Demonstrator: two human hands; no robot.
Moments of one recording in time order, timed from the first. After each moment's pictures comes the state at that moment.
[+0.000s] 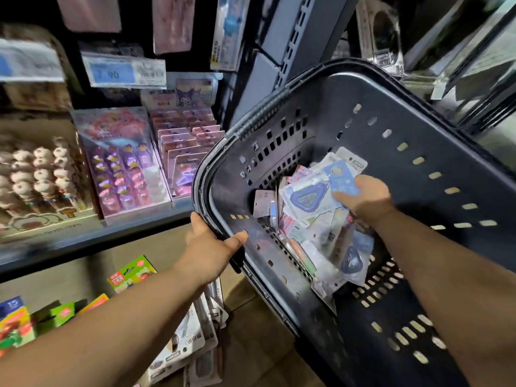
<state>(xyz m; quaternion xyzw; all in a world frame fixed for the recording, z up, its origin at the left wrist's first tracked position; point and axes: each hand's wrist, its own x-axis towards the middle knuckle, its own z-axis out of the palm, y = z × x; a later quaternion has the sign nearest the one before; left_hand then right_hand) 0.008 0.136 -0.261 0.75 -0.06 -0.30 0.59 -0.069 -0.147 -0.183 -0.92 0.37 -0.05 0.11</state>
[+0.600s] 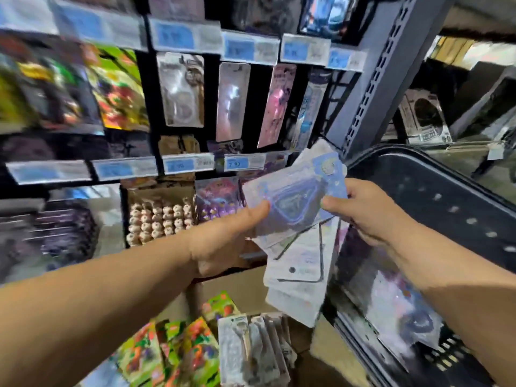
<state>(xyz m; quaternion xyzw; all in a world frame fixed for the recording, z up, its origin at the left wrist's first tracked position) 0.045 0.277 -0.103 0.57 -0.24 -0.45 0.65 -0.033 0.046 -0.055 -0.84 0.10 -0.10 0.53</state>
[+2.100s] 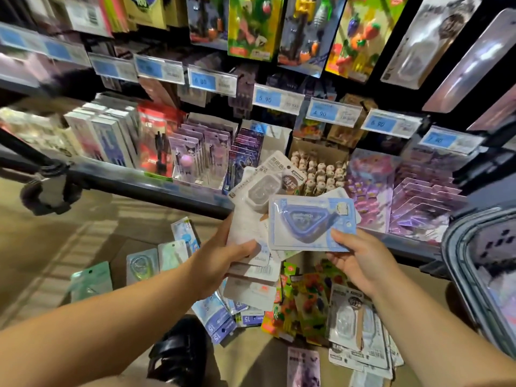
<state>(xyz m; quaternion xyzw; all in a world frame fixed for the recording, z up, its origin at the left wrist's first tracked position) -0.031 0.537 -0.246 0.59 0.03 -0.16 0.79 0.004 0.289 -0.216 -0.61 0.16 0.14 0.77</state>
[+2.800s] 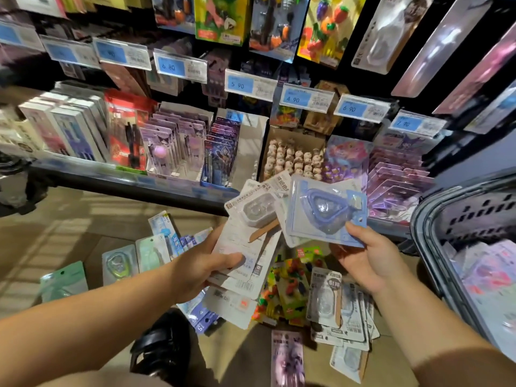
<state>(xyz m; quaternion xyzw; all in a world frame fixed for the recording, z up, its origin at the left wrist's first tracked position) -0.043 0.531 -0.256 0.58 -0.01 -0.29 0.76 -0.020 0.252 -0.206 -0.49 0.18 0.10 0.85</state>
